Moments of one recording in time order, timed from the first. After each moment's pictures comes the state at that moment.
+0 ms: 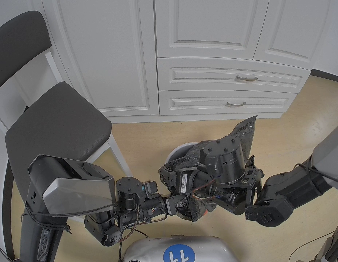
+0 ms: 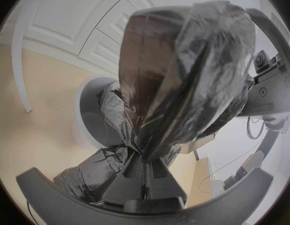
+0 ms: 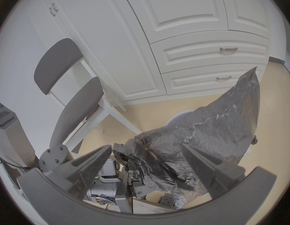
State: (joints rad) left arm -0.65 2.45 -0.65 -1.54 -0.34 -0.57; right arm 0.86 1.99 -0.91 -0.68 -0.32 0.42
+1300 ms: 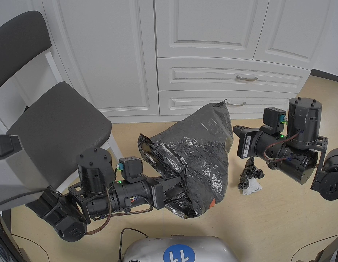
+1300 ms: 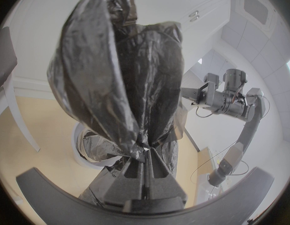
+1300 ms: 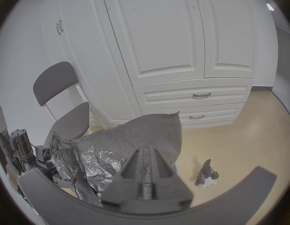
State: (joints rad) left arm -0.66 1.95 -0.52 -1.24 -0.37 -0.37; right arm 0.66 1.62 -0.78 -0.66 -0.32 0.18
